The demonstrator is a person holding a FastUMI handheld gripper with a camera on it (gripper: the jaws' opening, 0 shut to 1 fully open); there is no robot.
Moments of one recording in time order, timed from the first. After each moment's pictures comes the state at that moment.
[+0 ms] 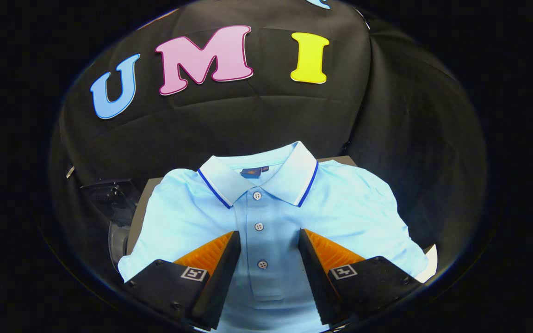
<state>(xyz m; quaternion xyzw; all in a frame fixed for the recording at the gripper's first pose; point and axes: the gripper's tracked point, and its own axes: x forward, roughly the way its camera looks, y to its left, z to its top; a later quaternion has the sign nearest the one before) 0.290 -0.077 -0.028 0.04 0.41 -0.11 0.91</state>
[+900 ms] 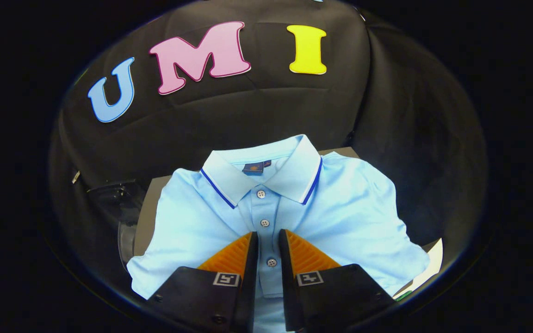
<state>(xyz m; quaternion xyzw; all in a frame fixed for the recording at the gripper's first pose) 0.290 -0.074 -0.026 0.06 0.43 -0.10 0.90</state>
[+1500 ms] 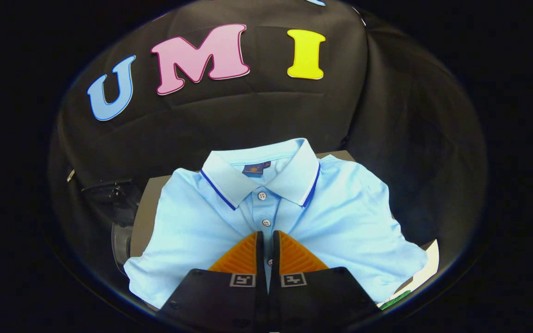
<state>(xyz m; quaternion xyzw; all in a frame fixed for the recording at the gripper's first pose) 0.292 -0.072 -0.023 0.04 0.41 -0.12 0.91</state>
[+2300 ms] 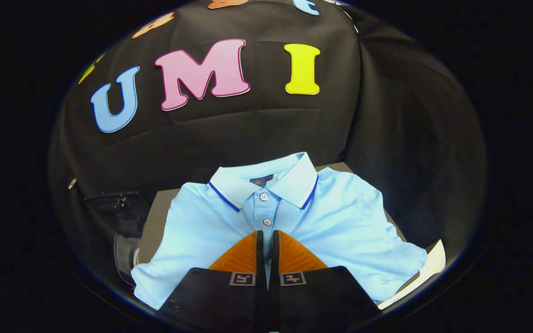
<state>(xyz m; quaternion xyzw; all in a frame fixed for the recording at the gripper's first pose) 0.293 -0.061 -0.003 0.05 0.34 -0.12 0.93</state>
